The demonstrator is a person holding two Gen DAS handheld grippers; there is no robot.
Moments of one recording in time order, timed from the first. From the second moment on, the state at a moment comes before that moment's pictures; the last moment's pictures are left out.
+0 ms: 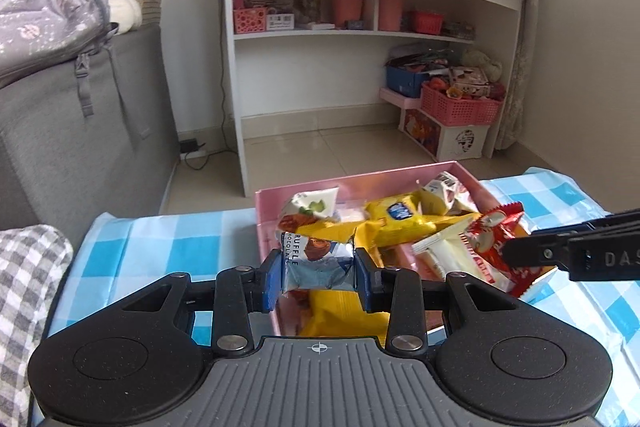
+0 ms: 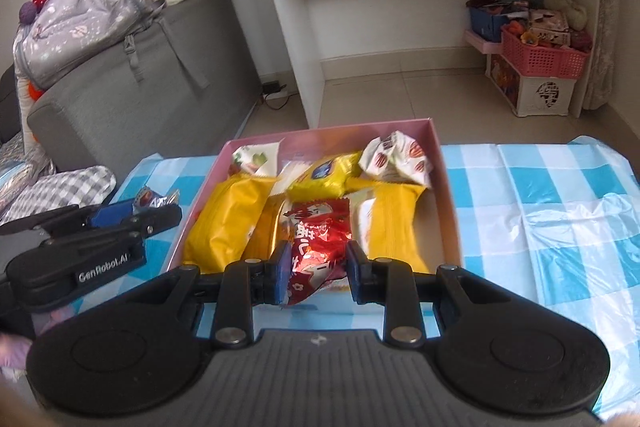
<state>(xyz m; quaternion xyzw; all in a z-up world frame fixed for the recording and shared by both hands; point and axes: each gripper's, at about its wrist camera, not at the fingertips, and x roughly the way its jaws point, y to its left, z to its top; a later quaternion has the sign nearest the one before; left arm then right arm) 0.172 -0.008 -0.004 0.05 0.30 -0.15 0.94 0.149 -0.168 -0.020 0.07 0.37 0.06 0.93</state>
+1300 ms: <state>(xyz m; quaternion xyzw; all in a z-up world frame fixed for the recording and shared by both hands) 0.150 -0.042 -0.006 0.05 0.36 -0.16 0.92 0.147 -0.203 -0.007 0.09 0.36 0.02 0.93</state>
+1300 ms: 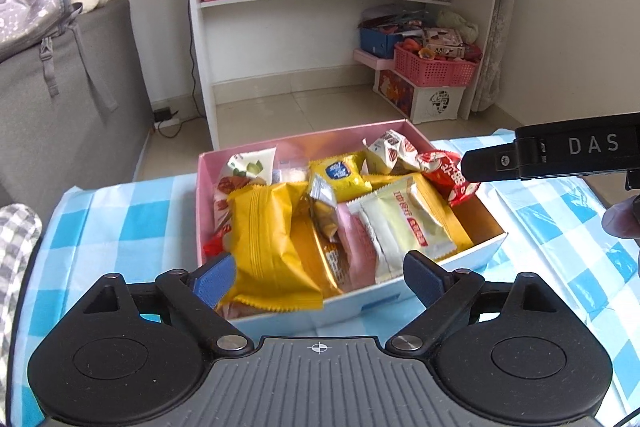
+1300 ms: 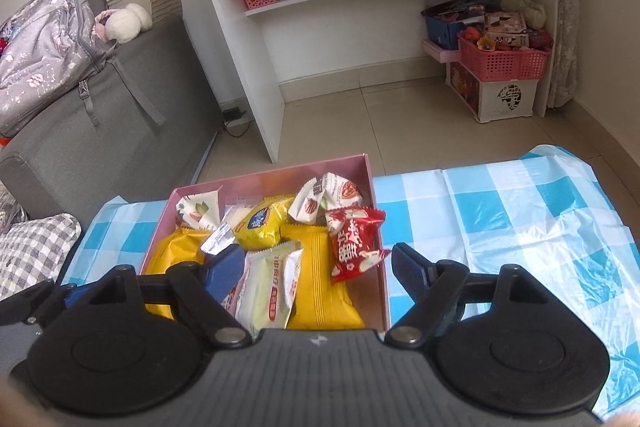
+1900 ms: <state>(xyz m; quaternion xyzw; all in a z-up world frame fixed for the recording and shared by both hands) 0.053 0.001 -0.002 0.02 0.45 -0.07 0.89 0.054 -0.173 -0.015 0.06 0.40 0.00 0.92</state>
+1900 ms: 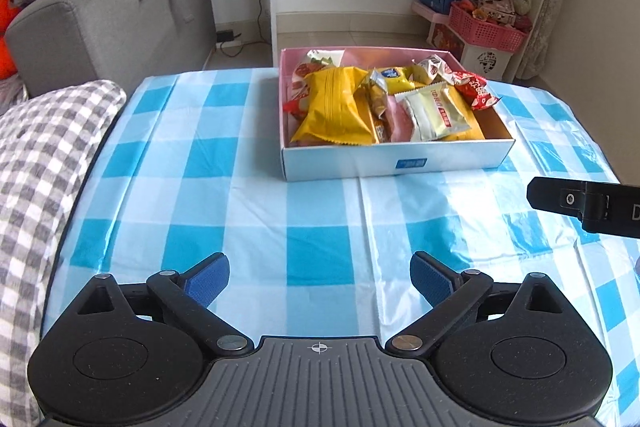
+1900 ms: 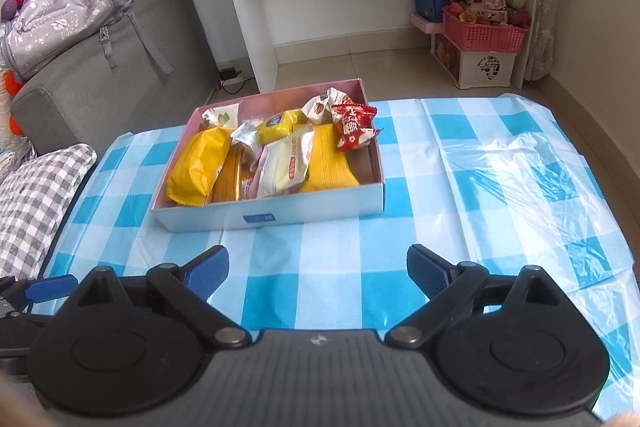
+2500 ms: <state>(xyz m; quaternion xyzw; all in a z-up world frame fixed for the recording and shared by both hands) 0.018 0.000 -0.008 0.05 0.45 -0.04 0.89 0.021 -0.153 -0.036 0.01 0.41 -0.02 0.91</state>
